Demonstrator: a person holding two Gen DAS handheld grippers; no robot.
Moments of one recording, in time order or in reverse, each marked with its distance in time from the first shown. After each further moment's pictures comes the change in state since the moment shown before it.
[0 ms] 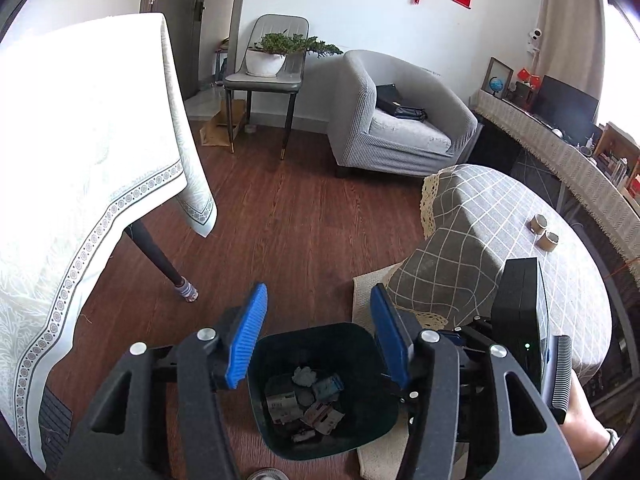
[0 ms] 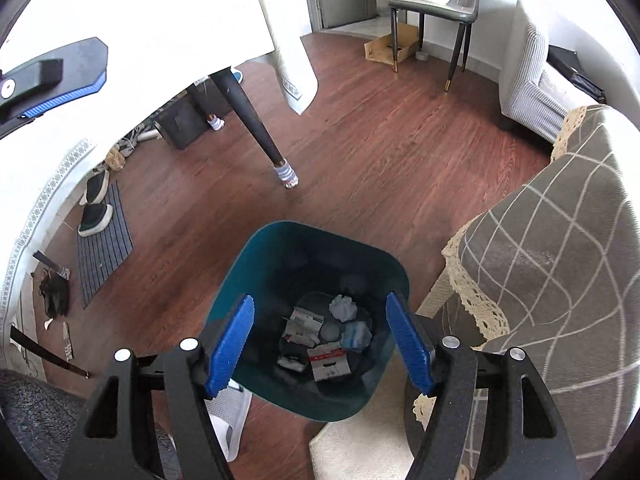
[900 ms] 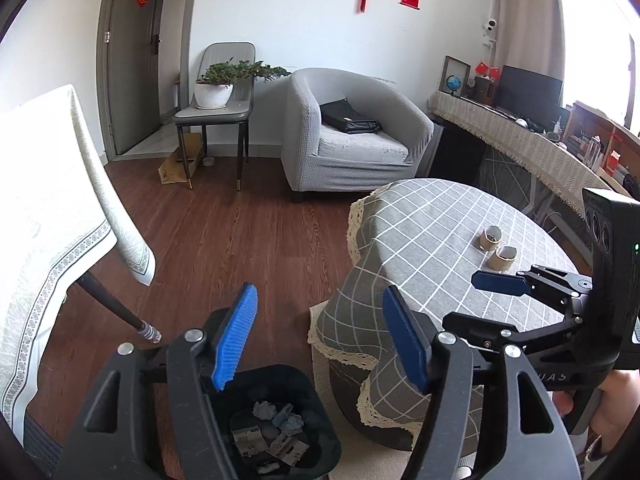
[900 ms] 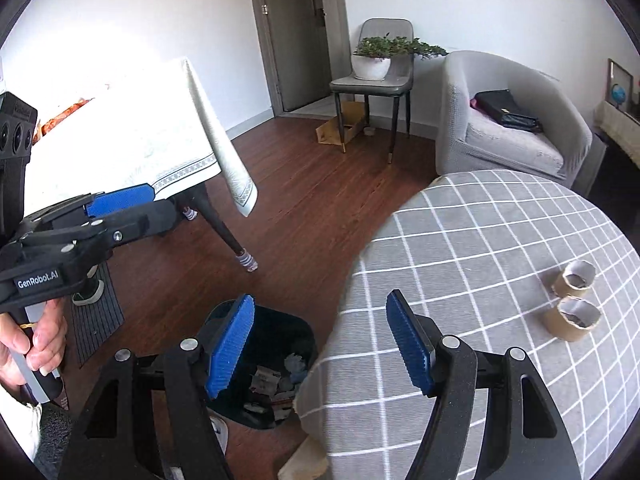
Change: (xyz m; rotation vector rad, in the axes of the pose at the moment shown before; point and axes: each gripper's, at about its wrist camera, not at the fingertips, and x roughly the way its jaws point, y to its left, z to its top) left arm 0.022 -0.114 0.028 0.128 -0.066 -0.080; right arm -0.143 -0.102 -0.008 0.114 -0.291 -0.092
